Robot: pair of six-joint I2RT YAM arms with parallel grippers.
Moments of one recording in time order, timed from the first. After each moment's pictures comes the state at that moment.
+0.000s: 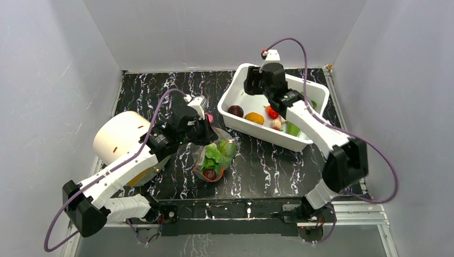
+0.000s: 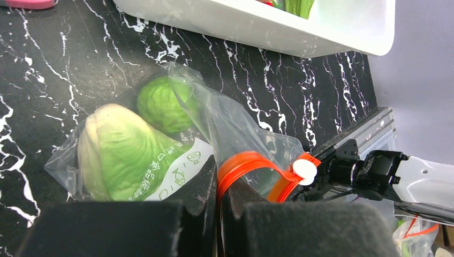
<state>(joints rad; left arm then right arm) -0.76 1.13 1.03 -0.53 0.03 -0.62 0.44 1.65 1.43 -0.16 0.18 0.26</state>
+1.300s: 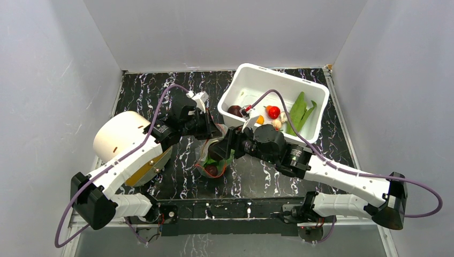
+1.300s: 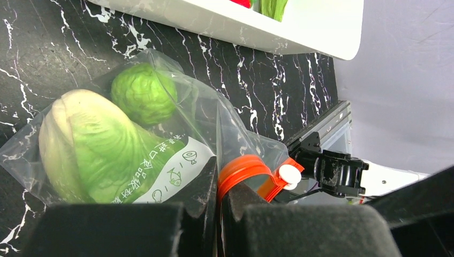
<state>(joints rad) -0.66 1.24 1.07 -0.49 0.26 -0.68 1.06 1.06 0.93 -0.11 0.06 0.68</state>
